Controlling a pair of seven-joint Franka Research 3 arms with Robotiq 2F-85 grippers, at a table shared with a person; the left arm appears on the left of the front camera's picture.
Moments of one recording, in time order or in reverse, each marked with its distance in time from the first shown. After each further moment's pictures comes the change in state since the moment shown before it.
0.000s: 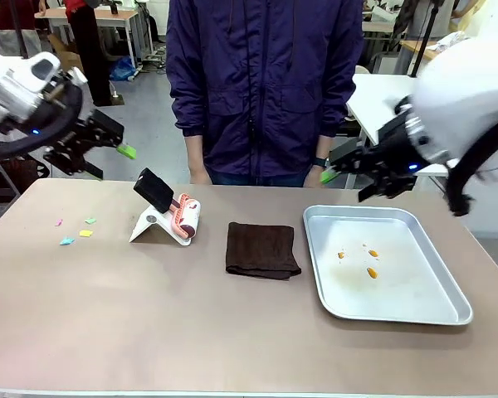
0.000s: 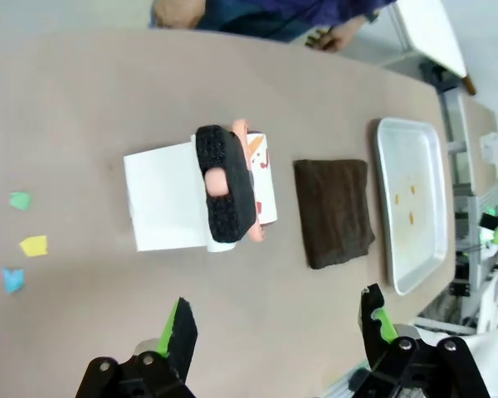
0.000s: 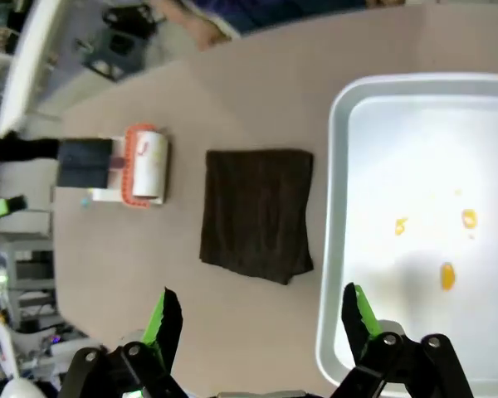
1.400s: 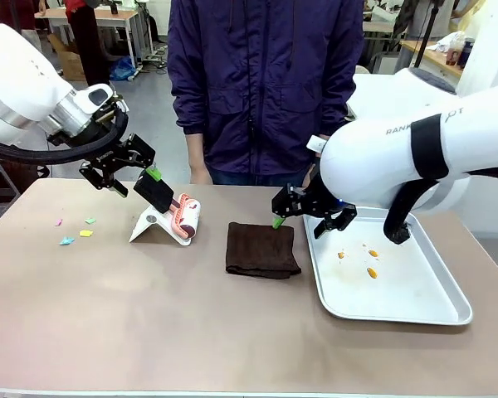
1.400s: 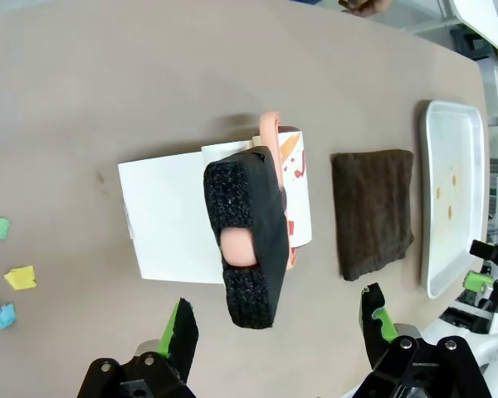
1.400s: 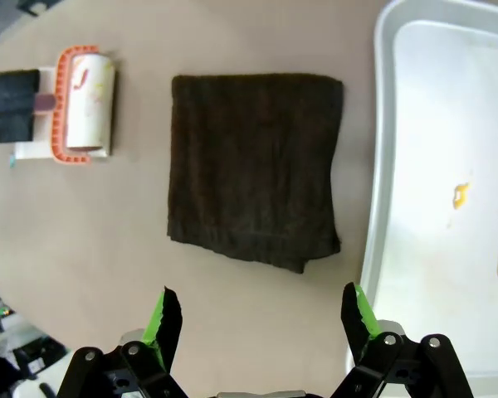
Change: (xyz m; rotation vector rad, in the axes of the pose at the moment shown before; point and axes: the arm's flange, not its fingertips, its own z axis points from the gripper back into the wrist) left arm 0.033 0.008 -0.071 0.079 0.139 0.015; right arm -0.029 0.046 -0.097 -0.158 0.166 0.065
